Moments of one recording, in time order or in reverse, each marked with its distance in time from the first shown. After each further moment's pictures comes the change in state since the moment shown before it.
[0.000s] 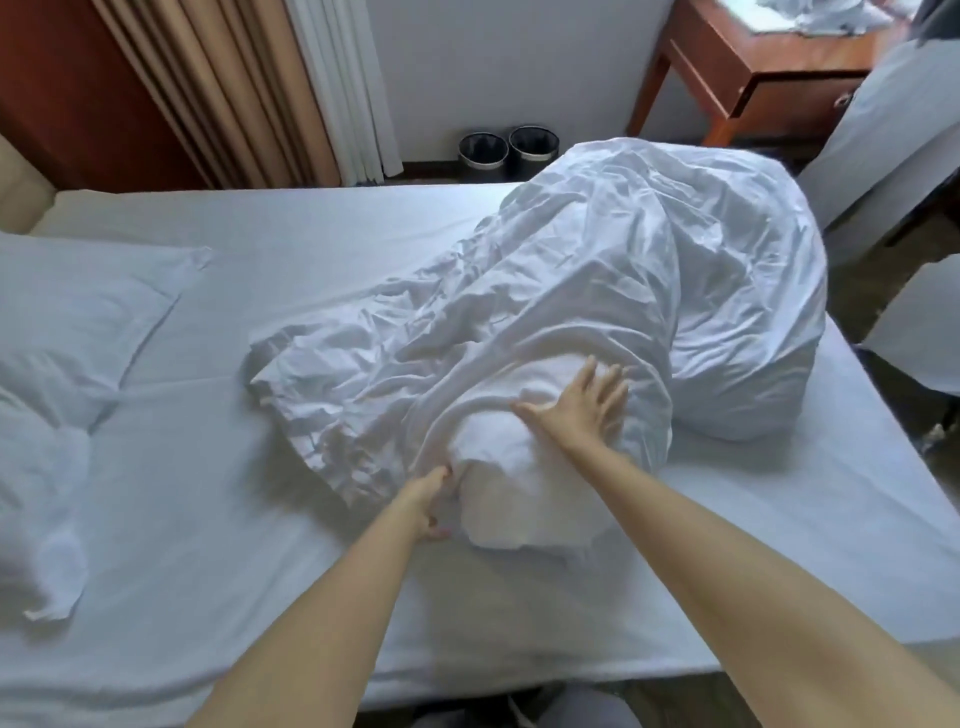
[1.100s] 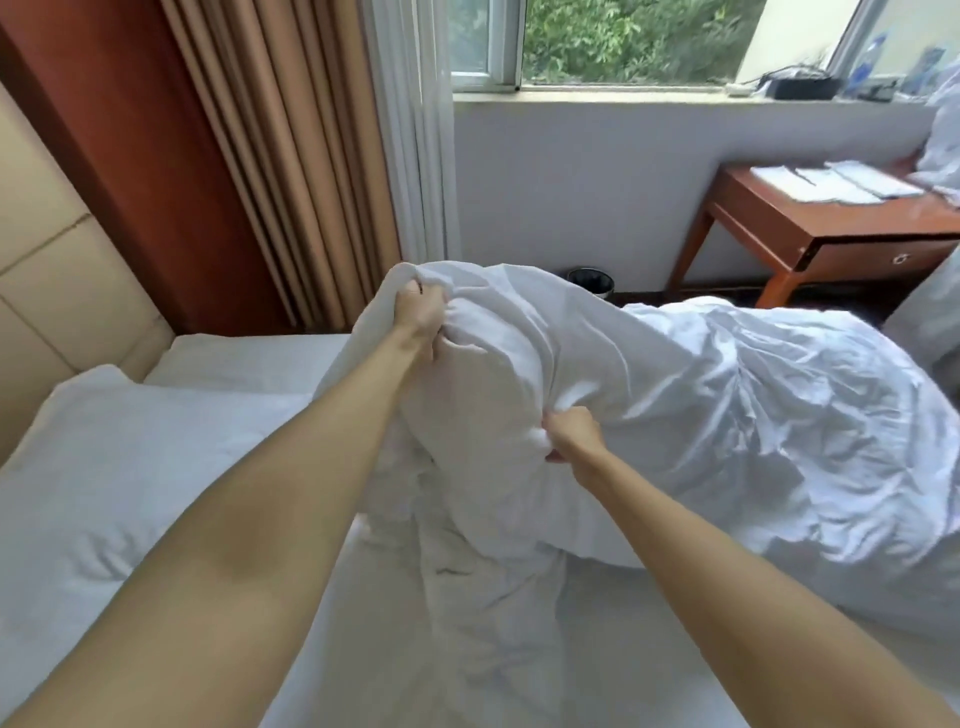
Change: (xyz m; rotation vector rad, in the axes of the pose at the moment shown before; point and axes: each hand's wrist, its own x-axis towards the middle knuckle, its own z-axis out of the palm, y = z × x) left_hand -0.057 0.390 -0.184 -0.112 0.063 1.086; right_hand 0.042 -0.294 0.051 0.527 -0.094 -0.076
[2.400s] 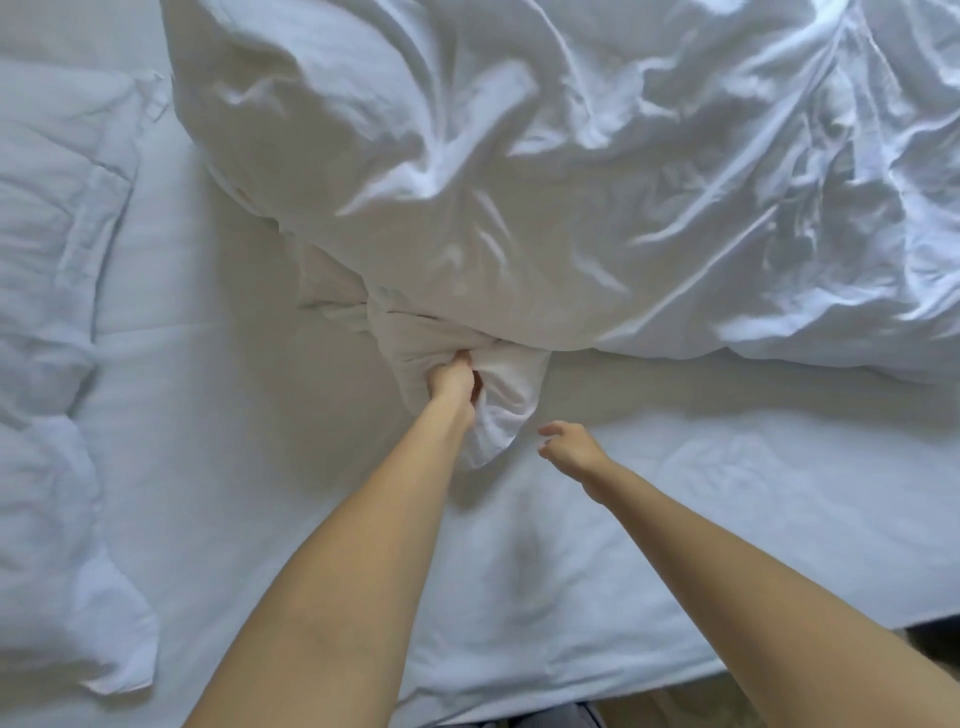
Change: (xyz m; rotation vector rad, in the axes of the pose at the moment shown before) left_hand -0.087 -0.400 -0.012 -0.096 0.098 -0.995; right_hand -0.003 0.288 0.109 -0.377 -0.320 0.505
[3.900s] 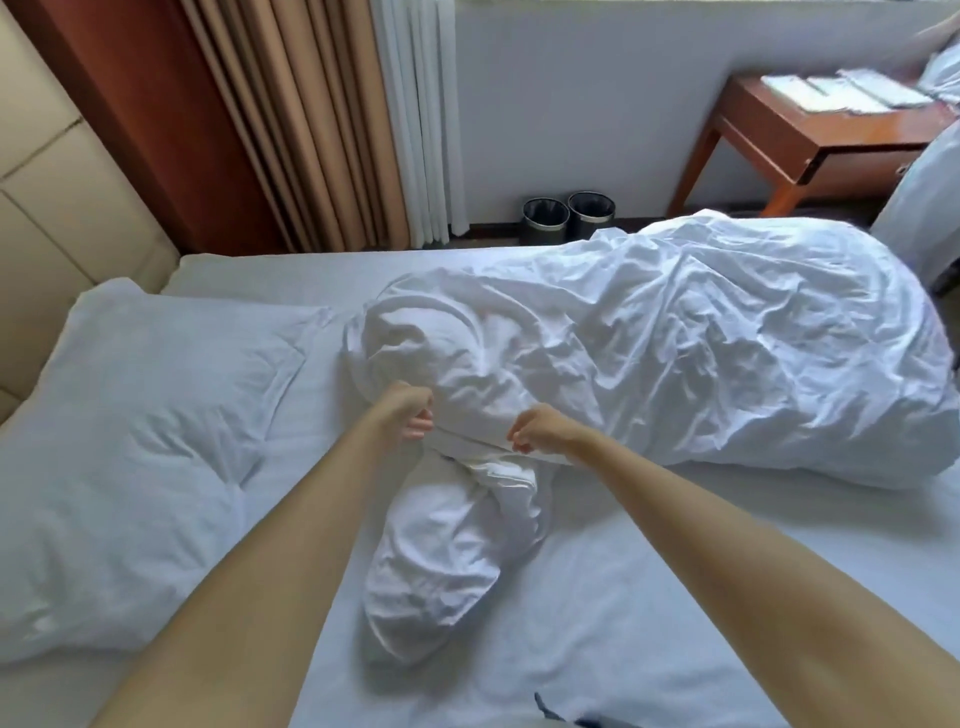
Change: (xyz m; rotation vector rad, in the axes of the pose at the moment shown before) left_hand -0.245 0.111 -0.105 0.597 -0.048 0.386; right_hand -0.193 -0.097 -0.055 -0.241 0.034 -0.586
